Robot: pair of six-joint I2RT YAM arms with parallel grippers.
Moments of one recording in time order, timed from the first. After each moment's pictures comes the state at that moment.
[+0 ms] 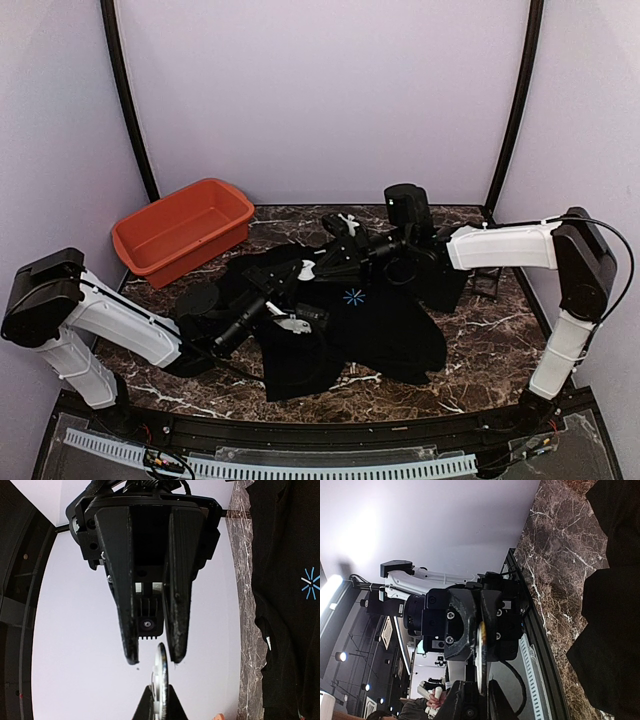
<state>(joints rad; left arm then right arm) -1.11 1.58 0.54 1.22 -0.40 1.68 0.73 1.76 1.17 0.25 -1.17 1.06</state>
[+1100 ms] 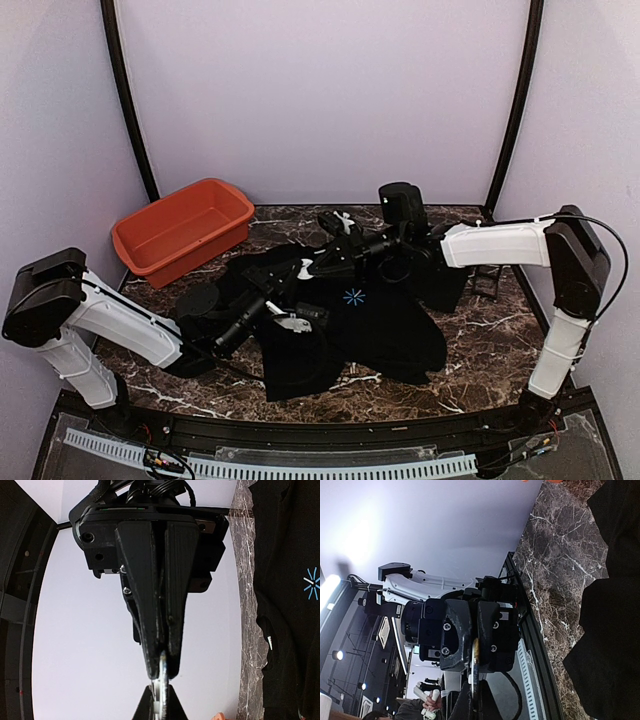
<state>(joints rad) -1.11 1.59 0.54 1.24 -0.42 1.67 0.75 1.80 1.21 0.25 -1.16 1.04</state>
